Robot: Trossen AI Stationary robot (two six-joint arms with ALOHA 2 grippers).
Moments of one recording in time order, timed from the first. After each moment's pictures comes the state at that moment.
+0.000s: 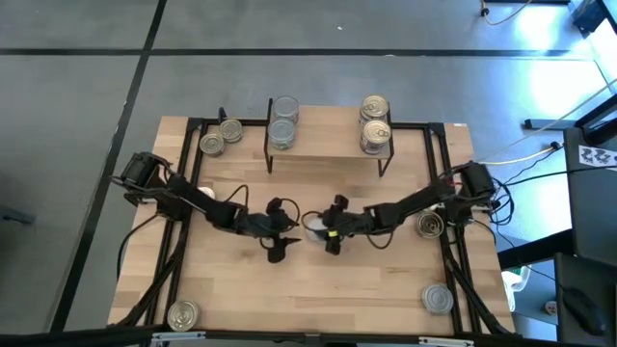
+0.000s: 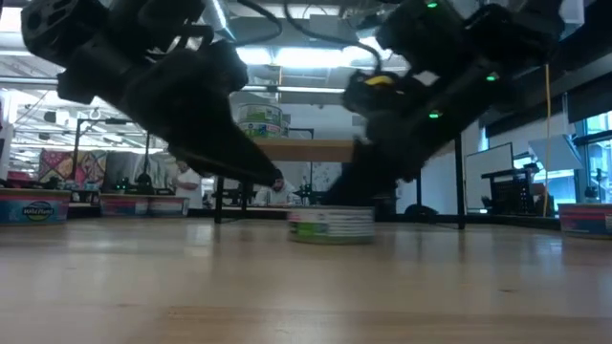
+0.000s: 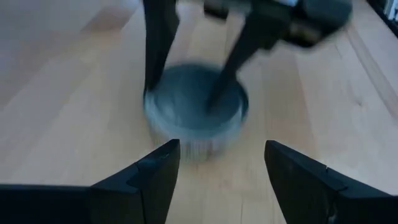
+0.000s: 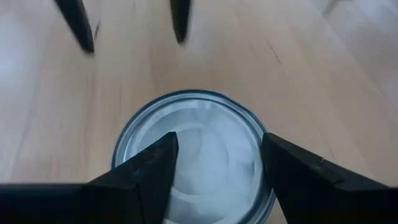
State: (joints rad) left arm -0.26 1.68 0.58 0.54 -0.30 -0.31; right arm 0.22 1.88 0.83 0.30 0.30 0.24
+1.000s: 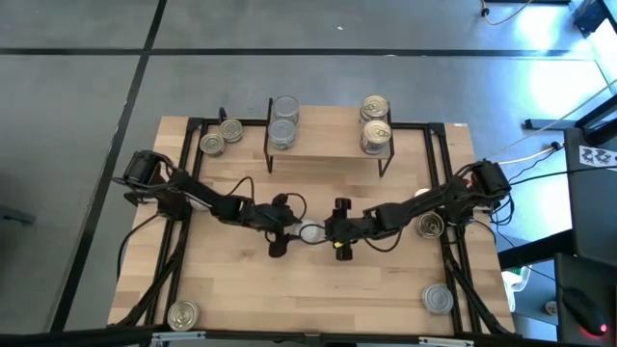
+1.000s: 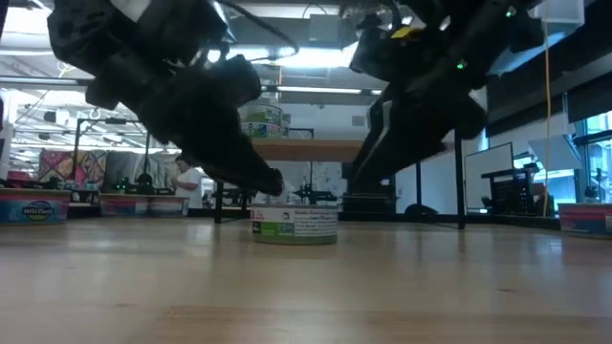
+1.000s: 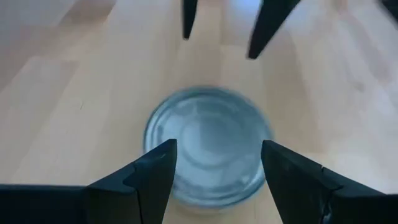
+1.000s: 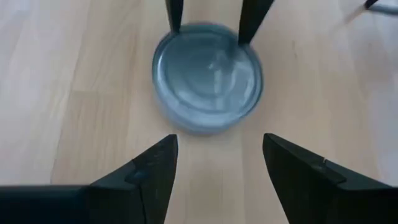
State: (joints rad) left arm -0.17 1.69 0.61 0.48 -0.14 -0.23; right arm 0.28 1.73 0.98 -0.13 0.30 0.08
